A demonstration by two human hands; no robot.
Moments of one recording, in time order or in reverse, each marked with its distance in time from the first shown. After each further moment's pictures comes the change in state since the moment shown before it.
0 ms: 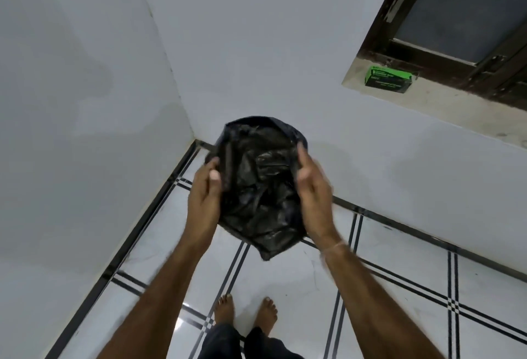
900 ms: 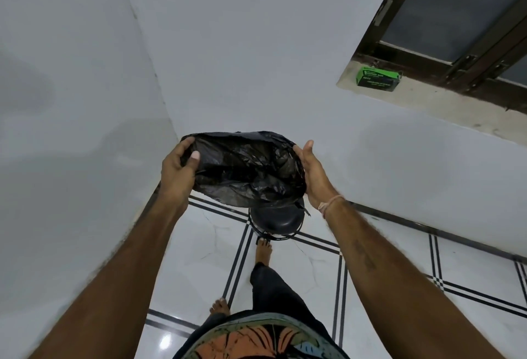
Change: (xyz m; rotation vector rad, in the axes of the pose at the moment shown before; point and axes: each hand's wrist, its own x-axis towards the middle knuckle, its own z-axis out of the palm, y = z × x) left_hand 0.112 0.007 -0.076 0.001 -0.012 -0.060; right_hand 0.043 -0.035 0.043 0.270 -0.096 0.296
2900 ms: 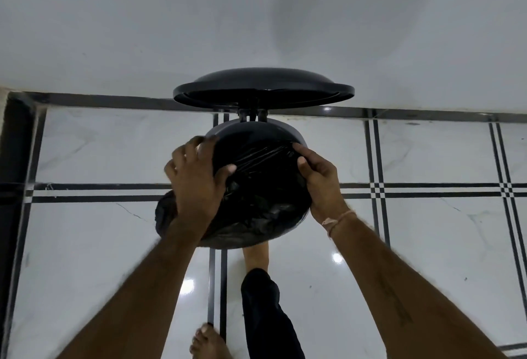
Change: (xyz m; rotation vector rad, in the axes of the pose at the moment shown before) left_hand 0.210 -0.513 0.254 1.156 -0.324 0.446; right_hand 0.342 0.456 -0.263 0.124 0.564 -0.008
